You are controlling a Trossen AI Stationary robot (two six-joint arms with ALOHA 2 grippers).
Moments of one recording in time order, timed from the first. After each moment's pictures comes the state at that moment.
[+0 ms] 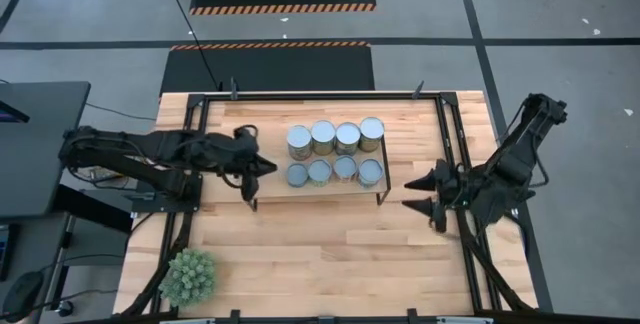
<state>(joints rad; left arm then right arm) -0.12 1.03 1.03 -0.56 -0.21 -0.46 0.83 0.89 0.89 -0.68 0.84 0.95</state>
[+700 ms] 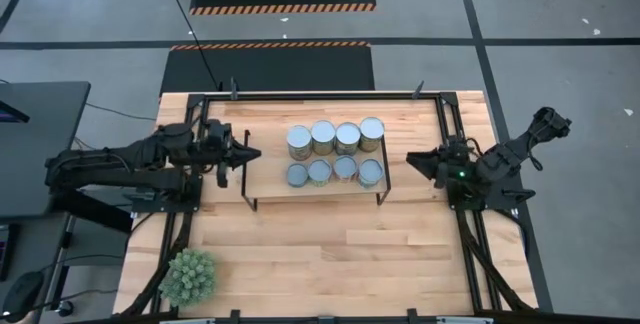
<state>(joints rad) 0.10 0.61 0.59 -0.08 0.01 -0.41 0.58 0.41 0.44 -0.21 0.91 0.92</state>
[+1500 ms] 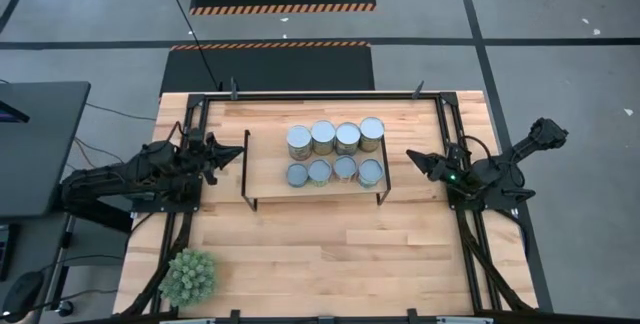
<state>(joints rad) 0.12 0.13 0.22 -0.02 -0.17 -0.56 0.51 0.22 0.01 0.34 1.06 0.89</state>
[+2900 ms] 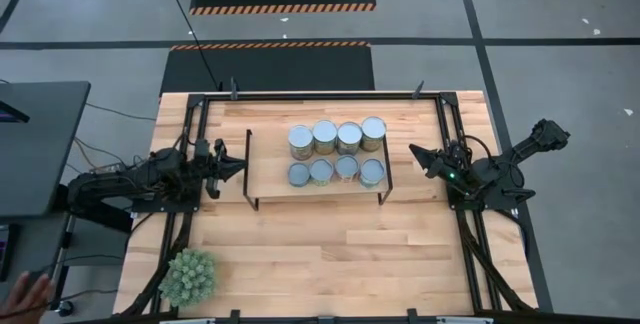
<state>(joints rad) 0.12 0.04 0.03 0.13 -0.02 -0.39 0.48 0.22 0.01 0.35 1.15 0.78</state>
